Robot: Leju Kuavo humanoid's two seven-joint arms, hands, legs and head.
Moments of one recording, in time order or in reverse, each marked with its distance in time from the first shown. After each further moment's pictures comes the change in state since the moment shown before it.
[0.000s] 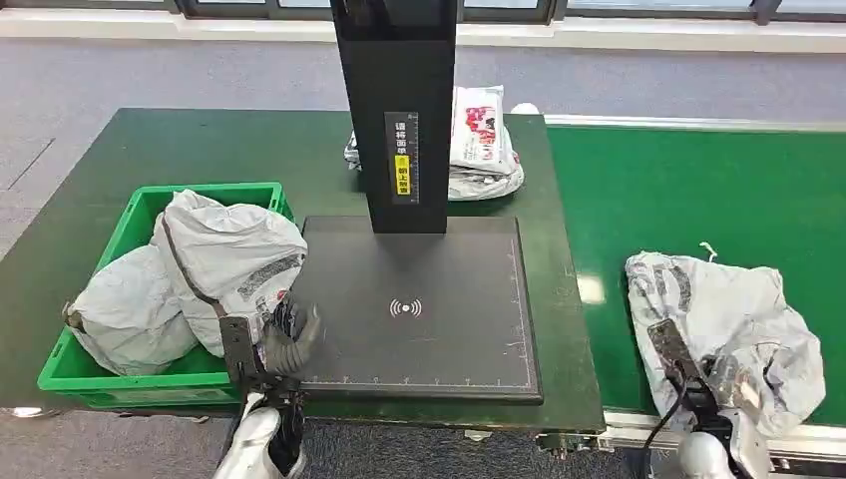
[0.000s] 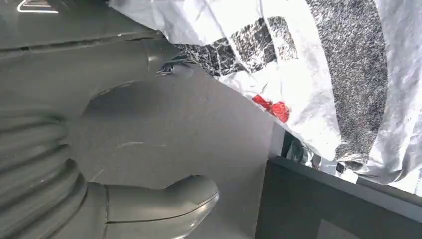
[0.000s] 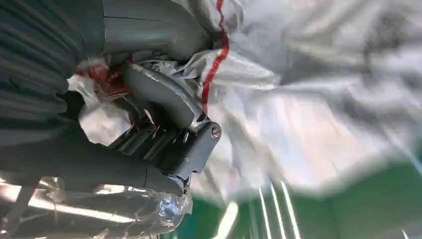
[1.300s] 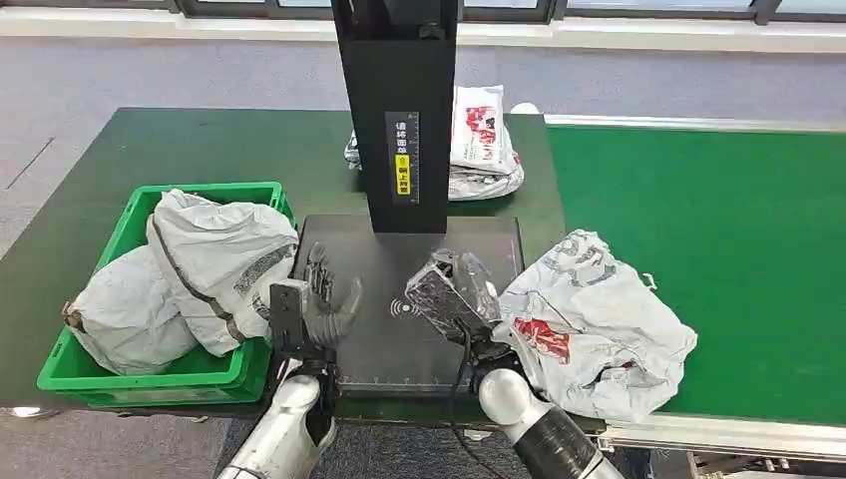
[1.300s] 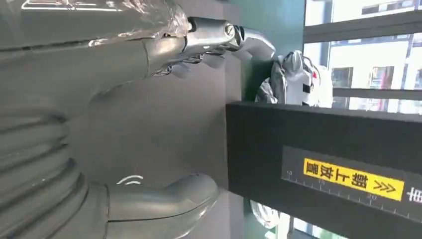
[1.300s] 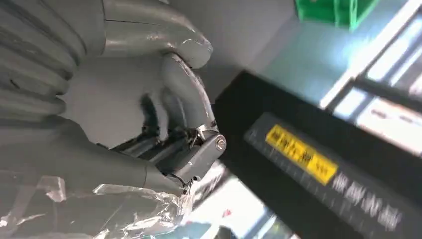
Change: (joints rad) left arm -0.162 -0.049 -0.127 0.133 -0.064 0.072 -0.049; right arm -0.295 0.254 0.819 0.007 -0.446 -0.049 -0.271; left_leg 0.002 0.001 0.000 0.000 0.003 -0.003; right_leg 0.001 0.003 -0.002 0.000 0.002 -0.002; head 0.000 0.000
